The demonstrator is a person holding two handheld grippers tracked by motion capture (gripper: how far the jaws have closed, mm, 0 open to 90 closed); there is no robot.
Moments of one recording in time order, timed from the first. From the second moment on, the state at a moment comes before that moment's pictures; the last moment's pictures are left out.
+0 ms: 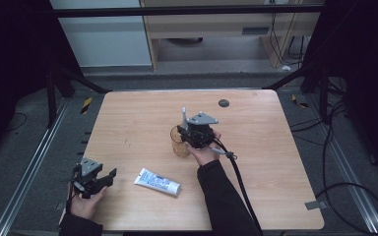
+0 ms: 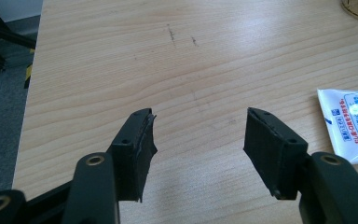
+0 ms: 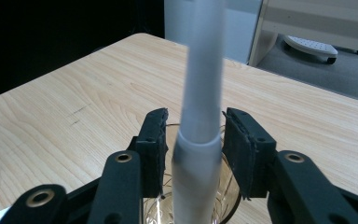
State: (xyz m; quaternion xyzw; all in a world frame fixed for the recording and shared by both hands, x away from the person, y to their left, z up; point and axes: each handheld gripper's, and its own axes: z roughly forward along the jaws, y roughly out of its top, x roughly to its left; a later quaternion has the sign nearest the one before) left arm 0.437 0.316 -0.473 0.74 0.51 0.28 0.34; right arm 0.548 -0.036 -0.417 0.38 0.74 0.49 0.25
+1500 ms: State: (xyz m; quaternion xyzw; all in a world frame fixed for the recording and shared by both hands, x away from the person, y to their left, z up) left arm 0.435 0.315 -0.471 0.74 0.51 0.28 0.34; right arm 0.500 -0.092 -0.399 0.37 0.76 0.47 0.23
